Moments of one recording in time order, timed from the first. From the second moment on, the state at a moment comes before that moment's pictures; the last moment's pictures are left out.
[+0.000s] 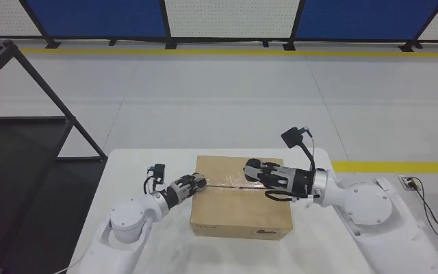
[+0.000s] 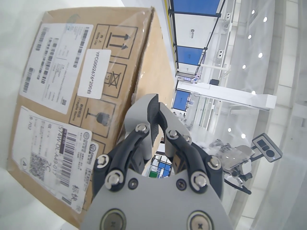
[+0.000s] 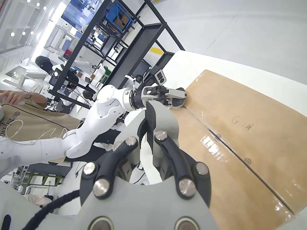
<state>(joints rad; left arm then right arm) 0.91 -1.24 -1.29 -1.50 -0.24 0.32 -0.58 -0.68 -1.02 1.15 -1.74 -0.01 -0.14 0.86</state>
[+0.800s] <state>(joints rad) 1.05 -1.22 -1.46 -1.50 -0.51 0.17 -0.60 -0.63 -1.04 1.11 -1.79 0.01 -0.07 0.85</state>
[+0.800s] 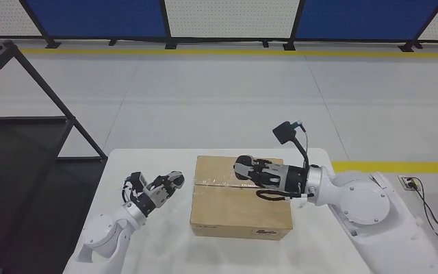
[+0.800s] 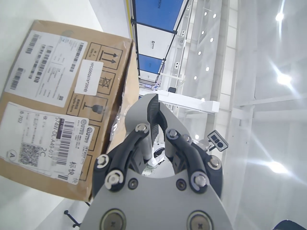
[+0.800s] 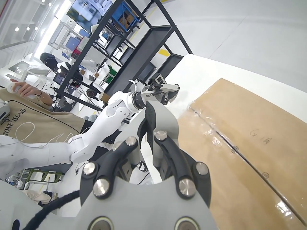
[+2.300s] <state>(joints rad) 1.06 -1.19 -1.48 -1.47 -0.53 0.16 -0.66 -0.69 -1.07 1.10 -2.01 0.05 0.08 0.69</state>
